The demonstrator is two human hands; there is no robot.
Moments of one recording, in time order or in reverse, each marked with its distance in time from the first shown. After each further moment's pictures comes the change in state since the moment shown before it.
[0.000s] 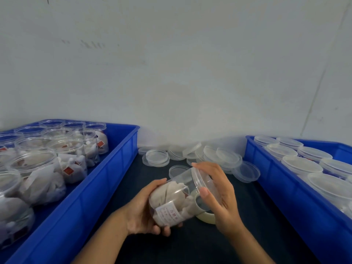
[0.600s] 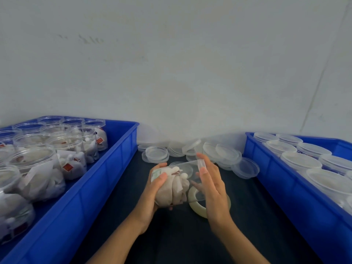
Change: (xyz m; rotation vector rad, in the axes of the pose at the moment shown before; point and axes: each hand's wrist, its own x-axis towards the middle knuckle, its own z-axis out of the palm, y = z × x) left_hand 0.018 -0.017 0.019 0.162 0.423 0.719; right_hand -0.002 0.001 0.025 0.198 0.144 0.402
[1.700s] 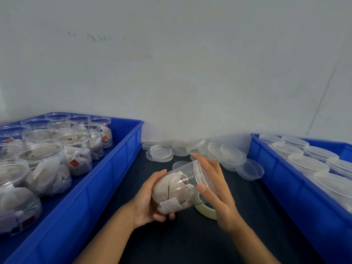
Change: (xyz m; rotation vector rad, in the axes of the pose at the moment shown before) left_hand 0.007 0.006 -0.026 -0.138 -0.308 -0.521; right_hand -0.003 -0.006 -0.018 -0.256 -0.325 -0.234
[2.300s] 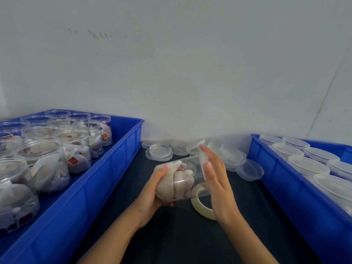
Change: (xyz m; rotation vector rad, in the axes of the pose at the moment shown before) left_hand 0.004 -0.003 0.020 0.058 0.231 0.372; right_hand 0.011 -0.013 0.003 0.041 0.132 0.186
